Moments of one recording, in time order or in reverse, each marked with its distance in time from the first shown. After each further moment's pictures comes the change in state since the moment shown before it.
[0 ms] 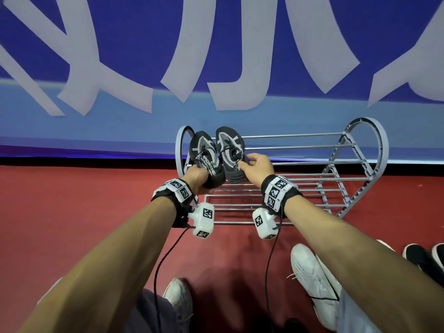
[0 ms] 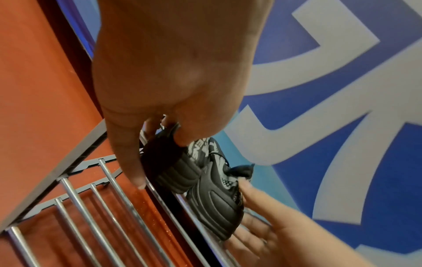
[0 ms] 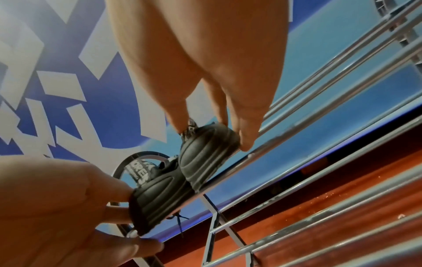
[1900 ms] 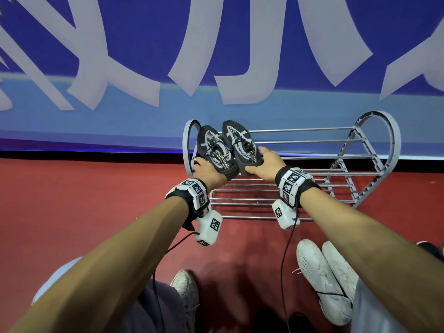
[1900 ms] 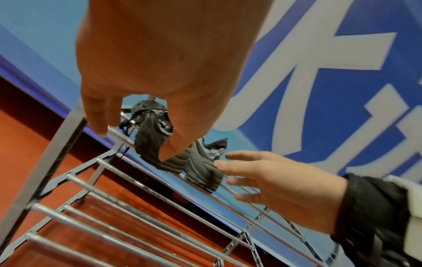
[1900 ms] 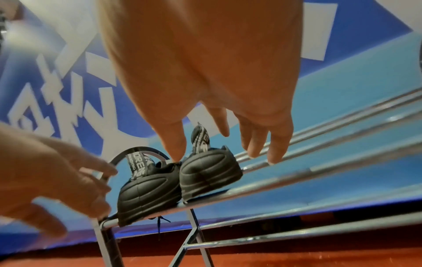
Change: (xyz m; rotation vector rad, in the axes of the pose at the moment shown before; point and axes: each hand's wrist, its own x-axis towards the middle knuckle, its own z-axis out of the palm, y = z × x) left_hand 0.003 -0.016 0.016 0.532 0.239 0.119; right_hand -0.006 -0.007 -0.023 -0.481 -0.166 -0.029
